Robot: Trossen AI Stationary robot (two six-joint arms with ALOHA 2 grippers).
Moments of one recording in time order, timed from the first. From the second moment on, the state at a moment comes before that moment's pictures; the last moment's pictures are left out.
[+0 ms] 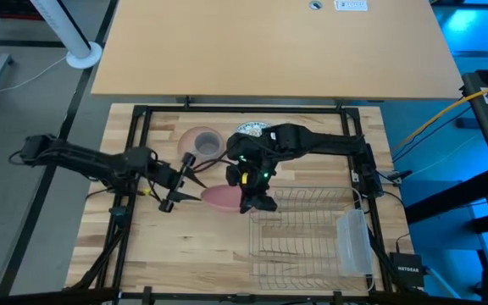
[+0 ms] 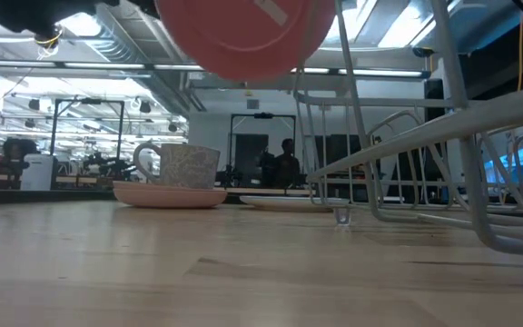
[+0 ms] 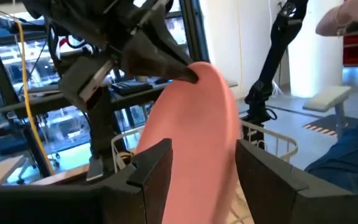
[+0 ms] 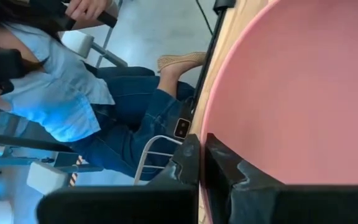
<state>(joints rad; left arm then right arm) -0.09 0.93 0.42 0.60 0.29 0.19 0.08 2.05 2.30 -1.28 -0.72 0.08</state>
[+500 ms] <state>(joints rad) -0.16 1.01 0.46 0.56 0.32 0.13 0.09 2.05 2.30 -1.28 -0.72 0.08</state>
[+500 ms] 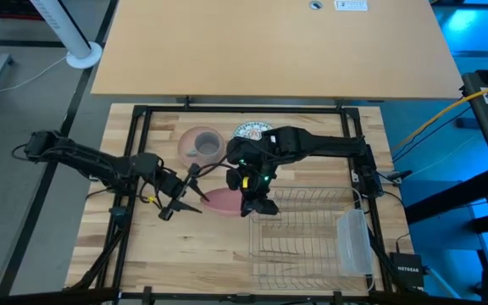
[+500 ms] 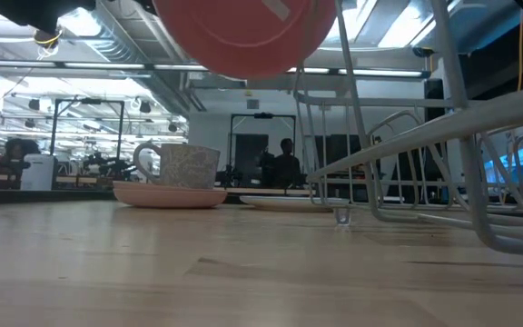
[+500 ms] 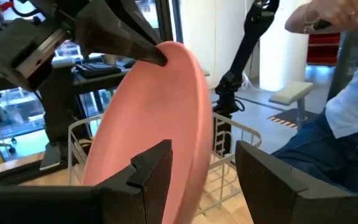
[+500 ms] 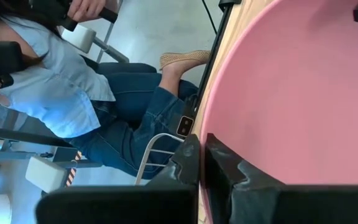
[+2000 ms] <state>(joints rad) -0.18 1.01 0.46 0.56 0.30 0.18 0.09 2.05 2.29 -1.01 -0.57 0.08</state>
